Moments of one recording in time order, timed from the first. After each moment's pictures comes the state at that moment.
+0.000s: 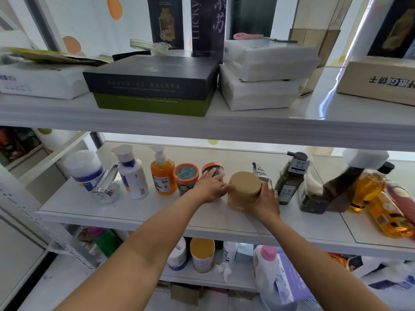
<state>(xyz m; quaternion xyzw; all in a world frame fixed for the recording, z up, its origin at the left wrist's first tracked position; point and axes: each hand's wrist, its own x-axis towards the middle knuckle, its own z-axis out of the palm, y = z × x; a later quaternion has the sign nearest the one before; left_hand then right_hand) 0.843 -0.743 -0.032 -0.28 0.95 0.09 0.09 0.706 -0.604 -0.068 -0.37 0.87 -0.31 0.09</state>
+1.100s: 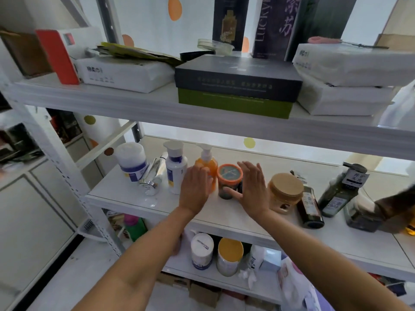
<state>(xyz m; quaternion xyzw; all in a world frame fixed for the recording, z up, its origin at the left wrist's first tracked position) 0.992 -0.778 -0.050 -0.33 0.83 -0.10 -0.45 0.832 -0.690 -0.034 -0.63 0.69 -0.30 -0.19</state>
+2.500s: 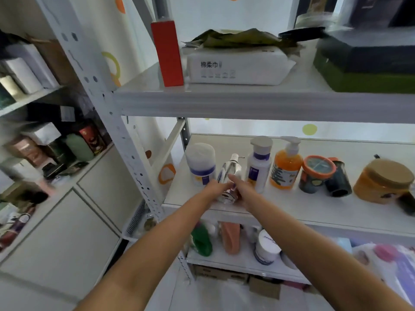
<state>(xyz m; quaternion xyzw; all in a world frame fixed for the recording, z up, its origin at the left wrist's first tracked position) 1.162 -0.903 -0.049 -0.53 0.63 0.57 -0.09 1.072 -0.848 -0.048 -0.12 0.71 -0.51 0.48</state>
